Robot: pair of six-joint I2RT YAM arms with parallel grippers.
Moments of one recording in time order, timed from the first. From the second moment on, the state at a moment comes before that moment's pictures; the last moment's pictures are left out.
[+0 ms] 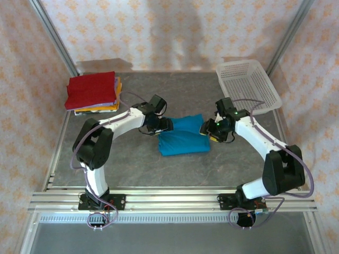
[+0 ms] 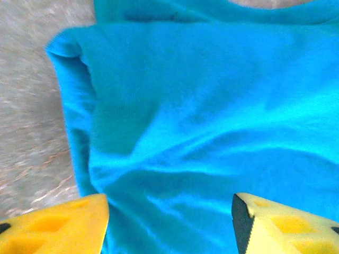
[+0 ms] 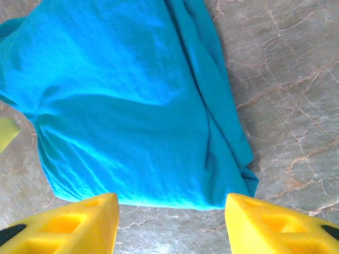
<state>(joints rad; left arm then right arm) -0.52 1.83 1.31 -0.65 0.19 -0.71 0.29 1.43 1.01 -0.81 -0.33 0.66</state>
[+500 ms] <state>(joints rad) -0.58 1.81 1.30 -0.72 0.05 -0.69 0.29 1.46 1.03 -0.86 -0.33 0.64</state>
